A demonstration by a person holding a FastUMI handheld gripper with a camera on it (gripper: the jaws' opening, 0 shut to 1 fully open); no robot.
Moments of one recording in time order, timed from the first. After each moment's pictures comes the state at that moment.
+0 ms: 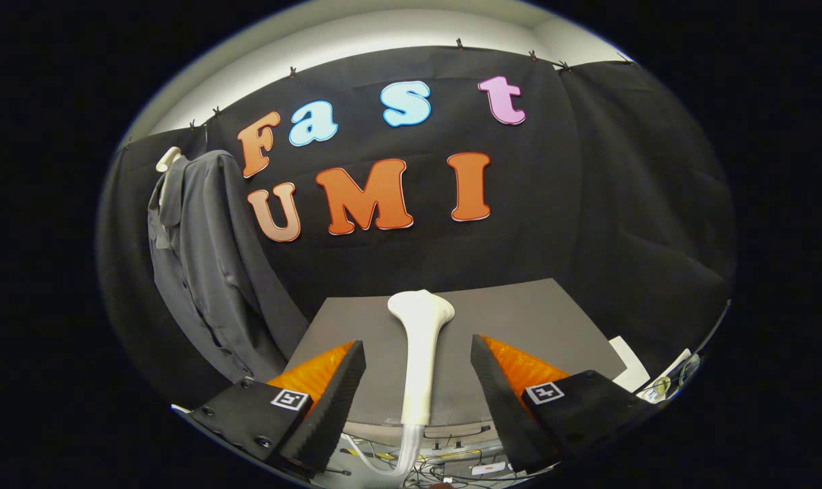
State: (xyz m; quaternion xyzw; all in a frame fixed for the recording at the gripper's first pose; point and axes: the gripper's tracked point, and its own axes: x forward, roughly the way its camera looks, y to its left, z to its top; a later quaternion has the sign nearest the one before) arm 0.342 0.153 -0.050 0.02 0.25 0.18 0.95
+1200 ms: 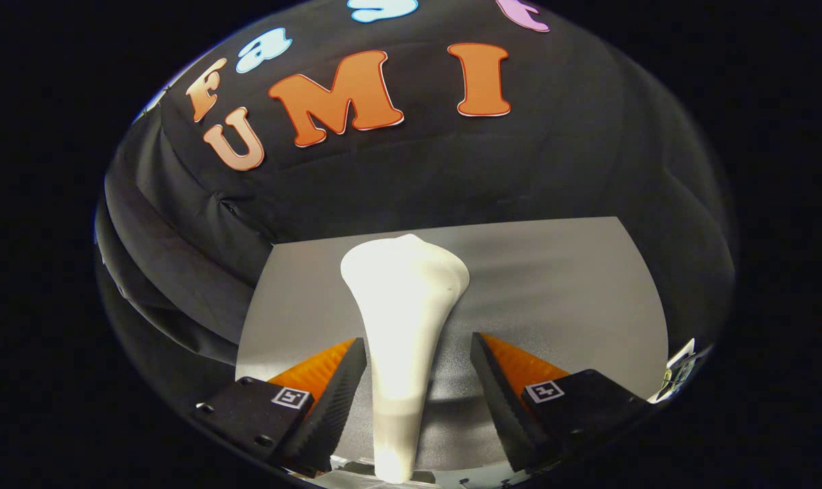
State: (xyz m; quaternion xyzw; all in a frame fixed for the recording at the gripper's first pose) arm 0.447 0.166 -0.192 -0.01 0.48 0.17 0.86
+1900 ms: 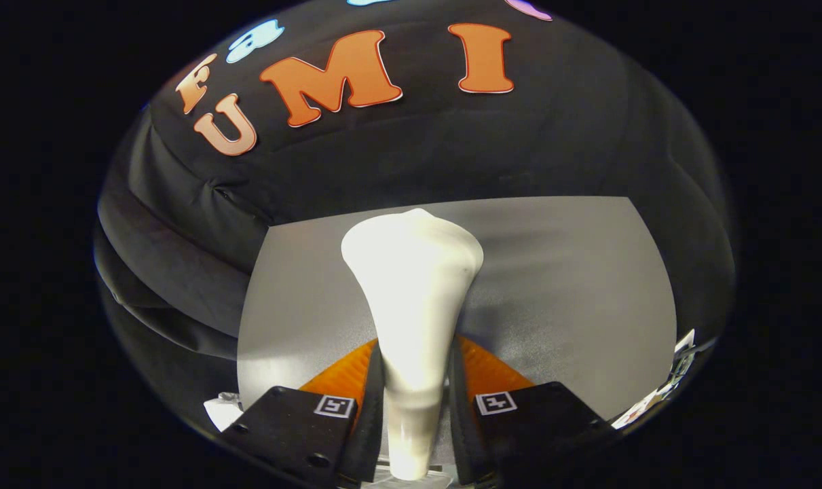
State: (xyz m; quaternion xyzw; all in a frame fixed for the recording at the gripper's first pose) arm 0.435 0.177 -0.202 -0.01 0.52 0.17 0.84
